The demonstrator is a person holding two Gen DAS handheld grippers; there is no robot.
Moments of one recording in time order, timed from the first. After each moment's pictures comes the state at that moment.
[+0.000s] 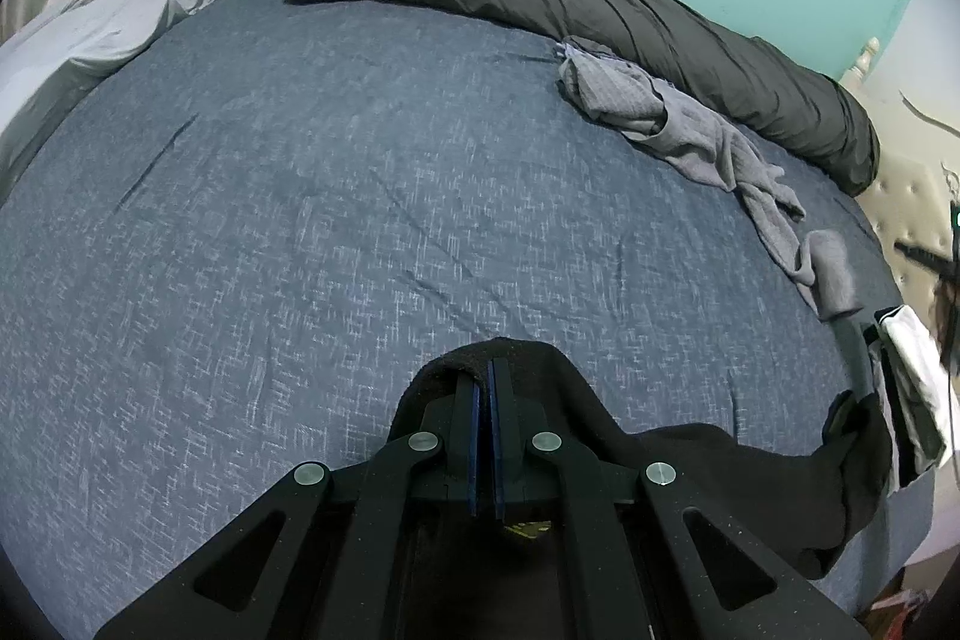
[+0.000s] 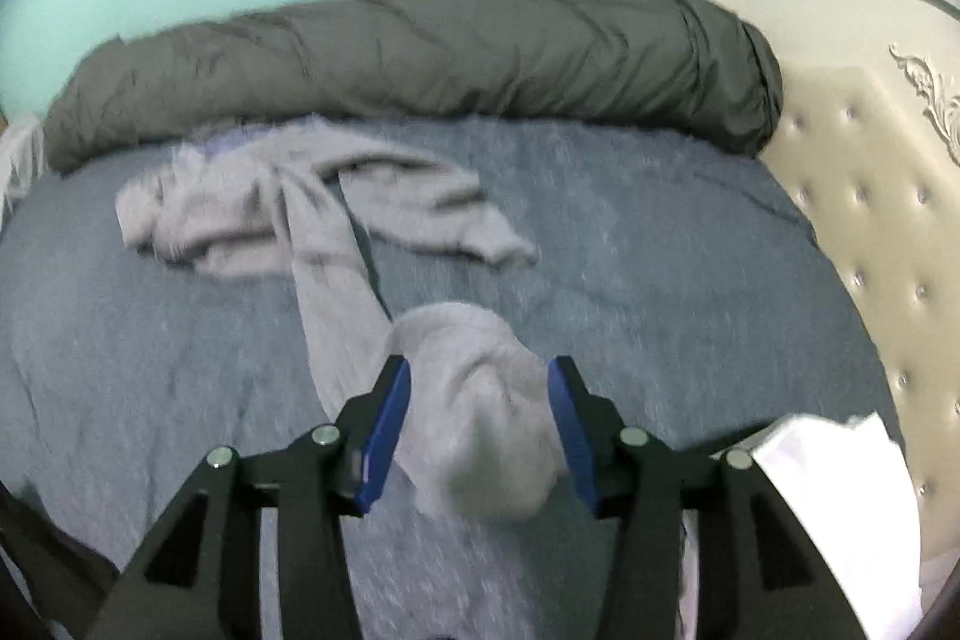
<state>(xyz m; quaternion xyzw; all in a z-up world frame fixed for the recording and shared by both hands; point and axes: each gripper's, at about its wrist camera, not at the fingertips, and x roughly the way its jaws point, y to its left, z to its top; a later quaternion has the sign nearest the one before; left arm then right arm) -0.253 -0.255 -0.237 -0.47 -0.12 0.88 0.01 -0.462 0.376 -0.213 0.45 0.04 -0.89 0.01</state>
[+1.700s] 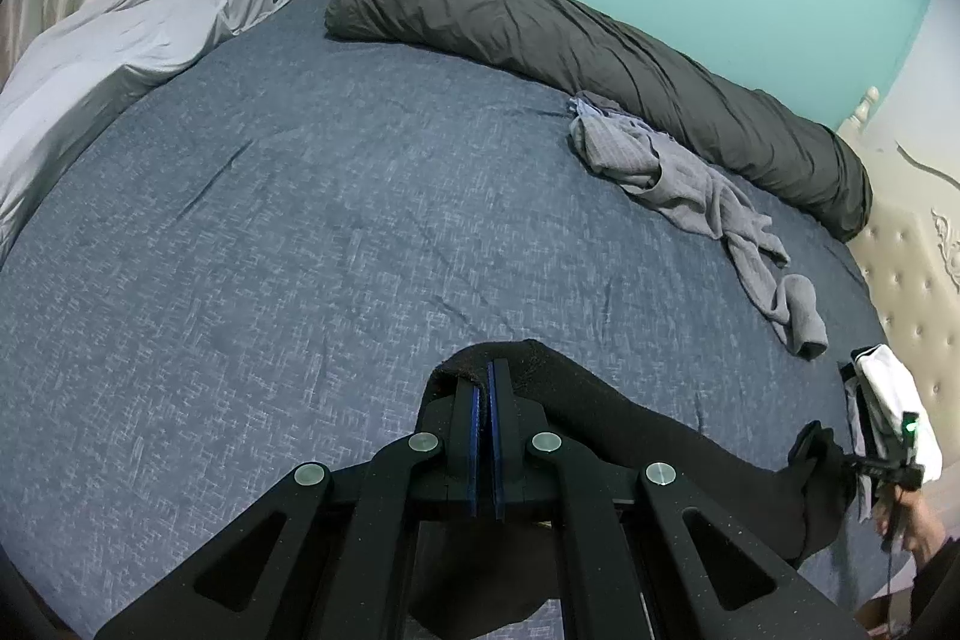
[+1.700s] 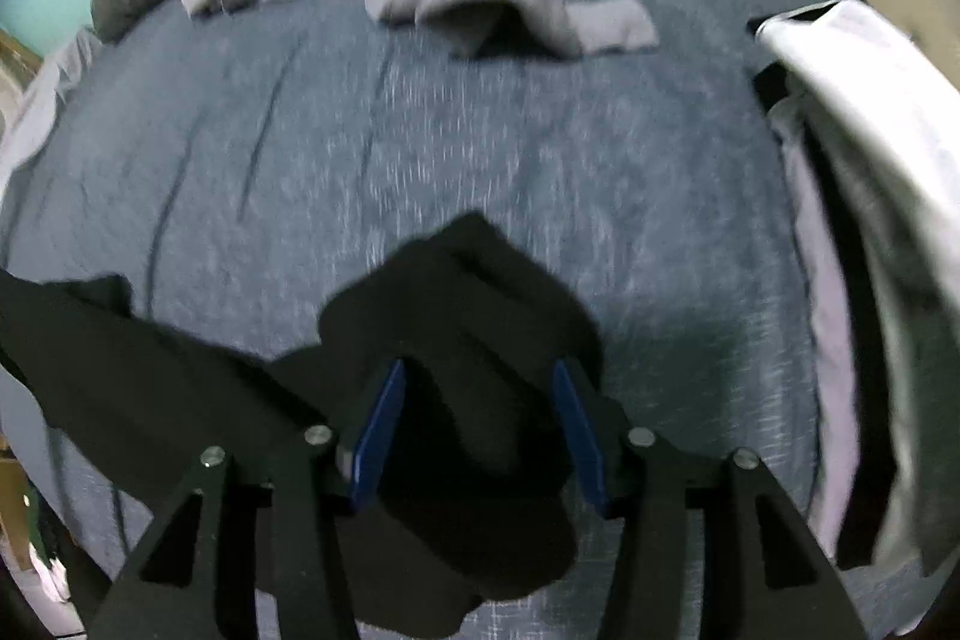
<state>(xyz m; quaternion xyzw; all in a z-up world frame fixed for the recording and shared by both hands) -0.205 -0.278 -0.176 -0.43 -0.15 0.89 -0.02 -0.273 0.390 -0.338 0.61 -0.01 -0.79 0.08</state>
